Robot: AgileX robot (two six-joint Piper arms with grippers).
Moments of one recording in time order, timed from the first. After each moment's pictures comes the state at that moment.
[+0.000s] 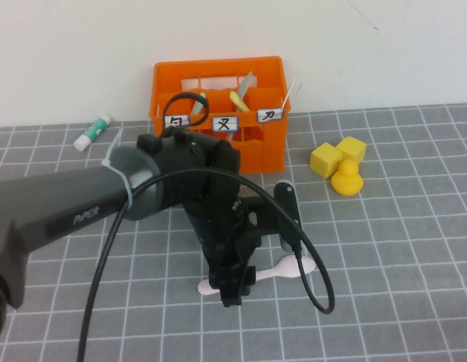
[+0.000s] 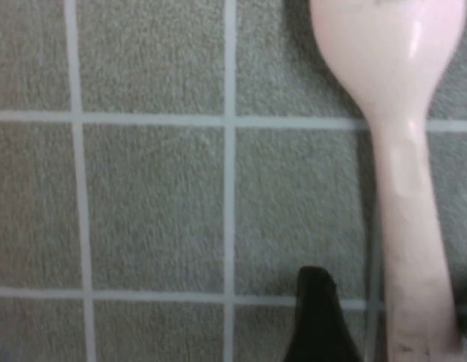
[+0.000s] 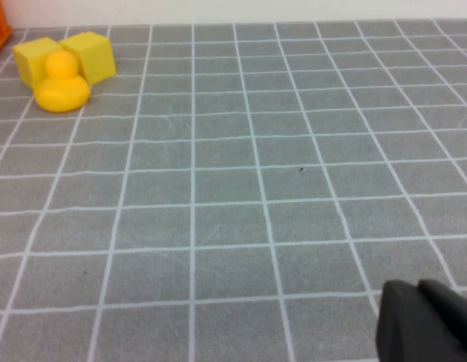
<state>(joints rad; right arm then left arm) 0.03 -0.01 0.03 -0.16 0.41 0.16 -0.62 1.95 -1.40 -0.13 0.89 0.91</state>
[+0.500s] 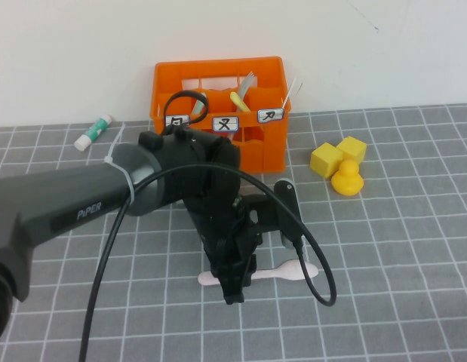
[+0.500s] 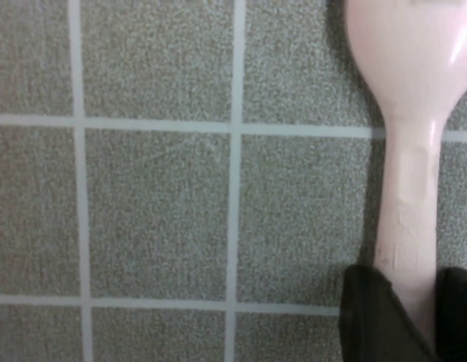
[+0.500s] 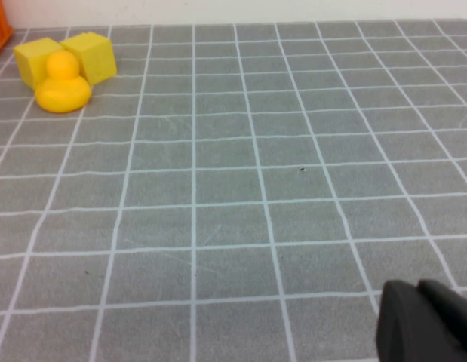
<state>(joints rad) 0.03 -0.01 0.03 -0.16 0.41 0.16 -0.62 1.99 -1.42 -0.14 0.91 0.91</state>
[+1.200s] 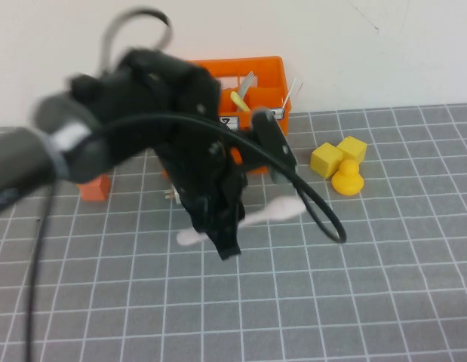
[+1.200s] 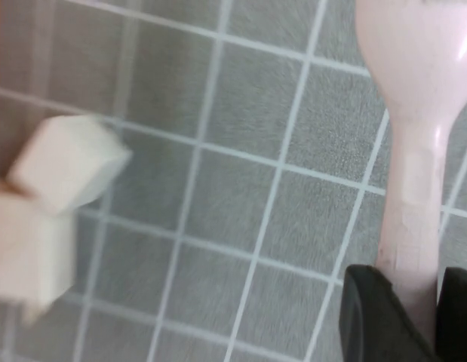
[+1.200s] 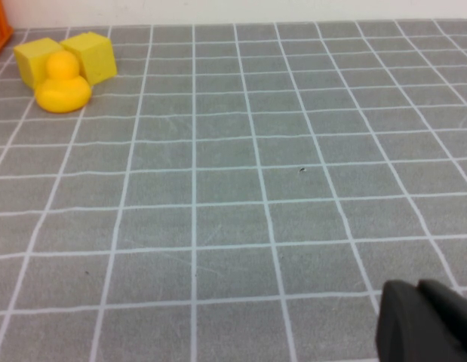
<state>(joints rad) 0.03 -0.01 0.03 -0.16 0.41 0.16 -0.62 1.78 -1.52 -0.03 1.08 0.62</state>
